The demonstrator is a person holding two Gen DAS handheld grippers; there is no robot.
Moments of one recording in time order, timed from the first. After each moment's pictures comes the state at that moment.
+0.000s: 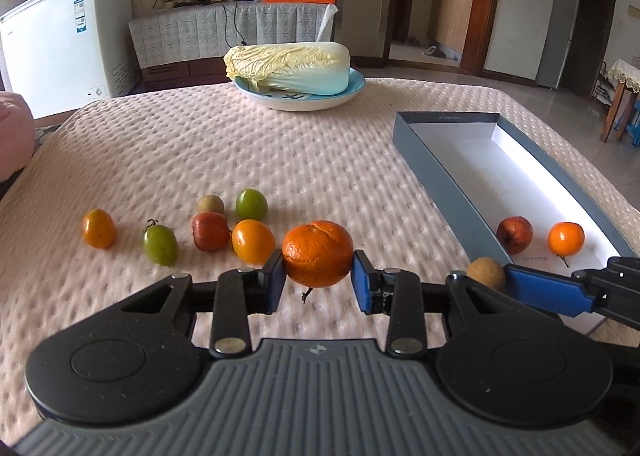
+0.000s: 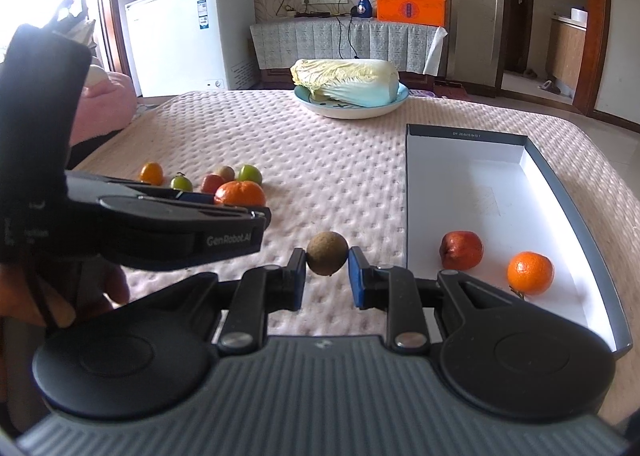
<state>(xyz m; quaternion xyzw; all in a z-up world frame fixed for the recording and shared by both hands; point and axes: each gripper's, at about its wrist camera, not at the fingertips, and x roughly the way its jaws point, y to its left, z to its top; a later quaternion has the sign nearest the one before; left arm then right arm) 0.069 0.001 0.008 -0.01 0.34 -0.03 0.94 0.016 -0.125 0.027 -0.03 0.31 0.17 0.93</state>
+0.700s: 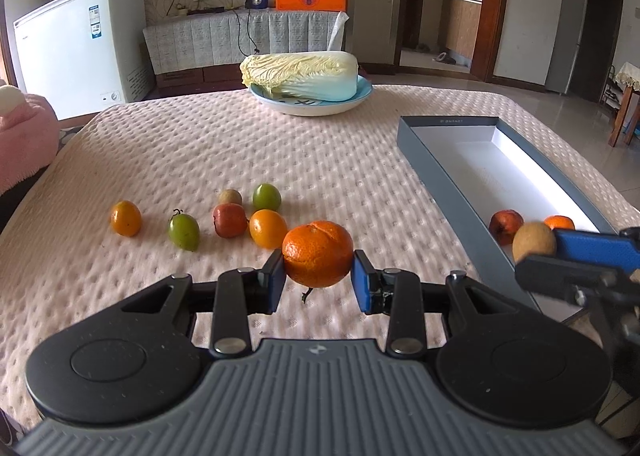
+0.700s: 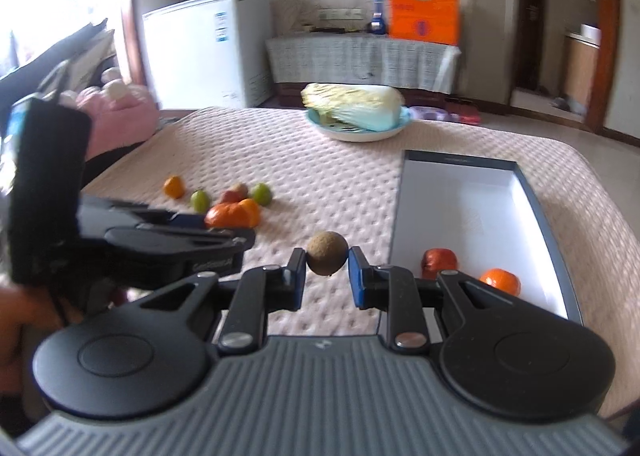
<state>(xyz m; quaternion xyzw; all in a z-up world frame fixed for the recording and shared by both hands) 0.039 0.000 0.019 -0.01 0.33 -0.01 0.94 -0.007 -0.149 0.058 -0.05 0.29 0.21 0.93</state>
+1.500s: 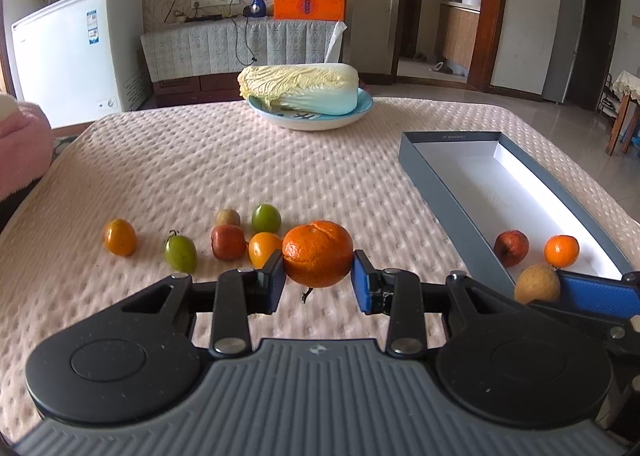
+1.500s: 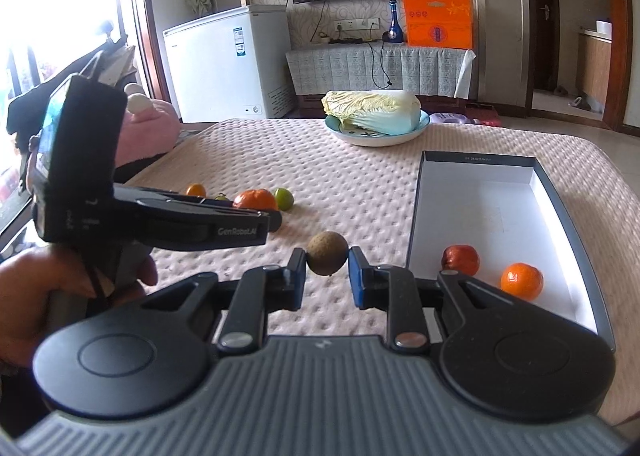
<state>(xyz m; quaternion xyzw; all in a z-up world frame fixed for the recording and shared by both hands) 0.054 0.004 0.020 -0.01 0.32 -0.02 0.95 -0.010 -0.153 0.047 -0.01 0.28 0.23 0.93</state>
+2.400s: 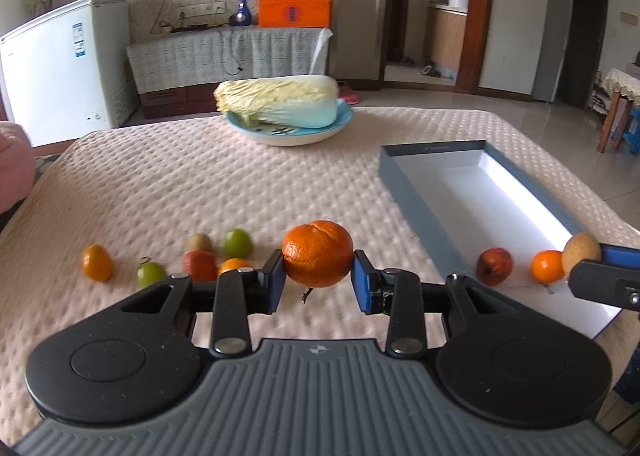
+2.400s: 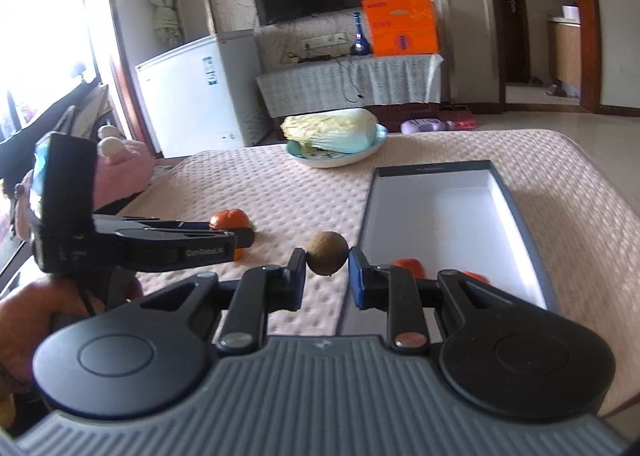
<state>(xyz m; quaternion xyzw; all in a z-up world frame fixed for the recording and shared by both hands) 0.070 -0.017 0.027 0.00 0.31 -0.04 0.95 0.000 -0.201 0.057 0.05 0.26 0.19 0.94</state>
